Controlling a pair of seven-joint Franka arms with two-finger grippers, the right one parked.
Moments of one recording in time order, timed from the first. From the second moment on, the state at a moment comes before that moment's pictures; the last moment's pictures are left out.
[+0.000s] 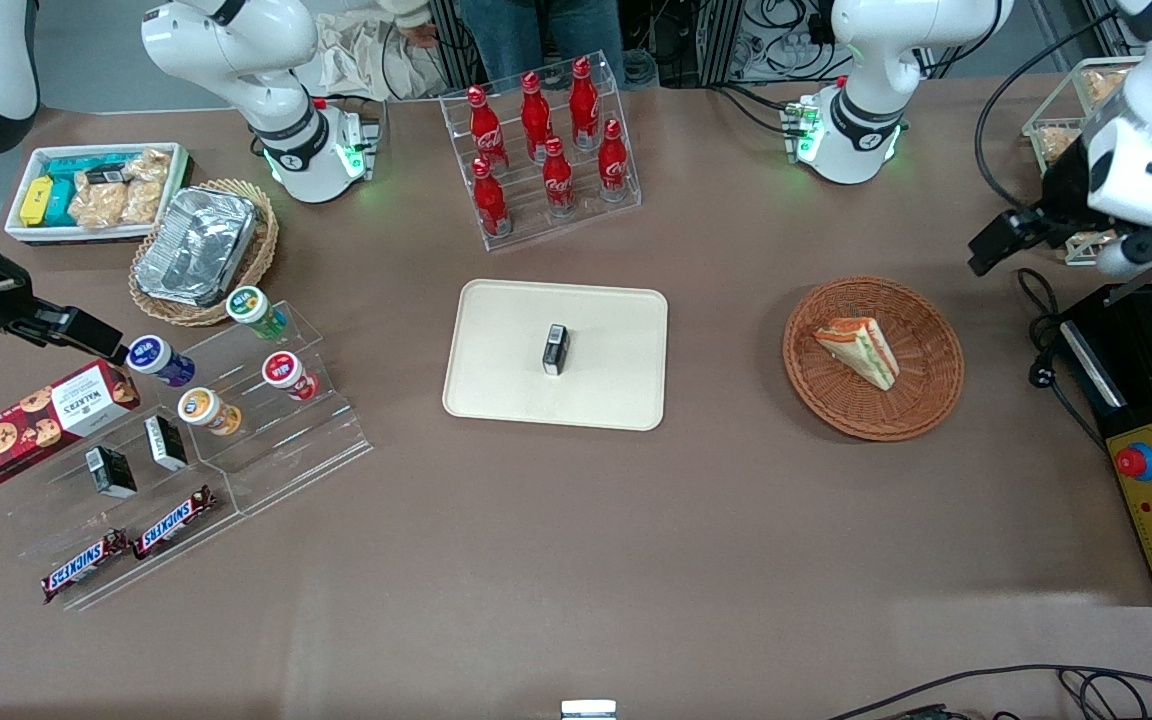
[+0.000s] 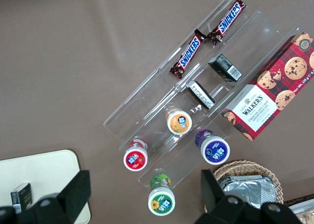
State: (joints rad) arm 0.02 -0.23 -0.10 -1.93 -0.03 1.74 -0.47
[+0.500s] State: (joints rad) arm 0.00 -0.16 -0.11 -2.09 -0.03 1.95 -0.65
